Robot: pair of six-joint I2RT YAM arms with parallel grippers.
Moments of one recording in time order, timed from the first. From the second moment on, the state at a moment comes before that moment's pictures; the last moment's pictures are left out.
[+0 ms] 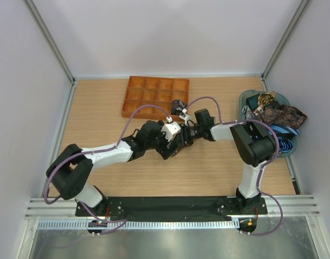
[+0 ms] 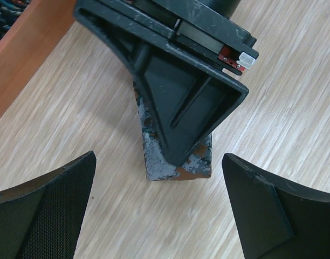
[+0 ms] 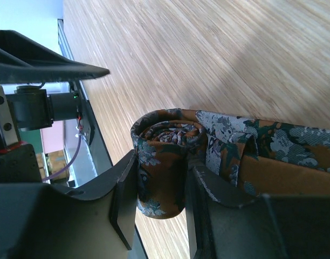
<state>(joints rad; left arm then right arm) -0.79 1.51 0.78 0.12 0.15 0.16 0.43 1.90 0.90 0.16 -0.91 0.45</state>
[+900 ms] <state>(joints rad) -0.79 1.81 0.94 0.09 0.24 0.28 0.42 1.91 0.92 0.13 -0.91 0.45</state>
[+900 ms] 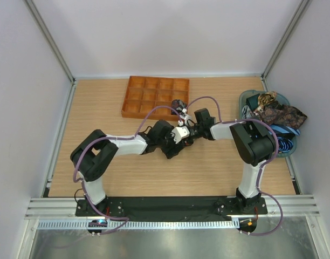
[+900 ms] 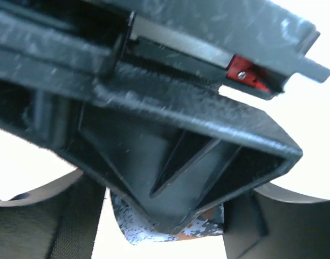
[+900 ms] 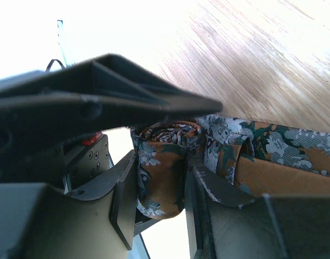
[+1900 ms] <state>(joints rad) -0.80 1.83 1.03 -0.05 0.26 0.29 0.41 1.84 0.90 0.04 -0.78 0.45</state>
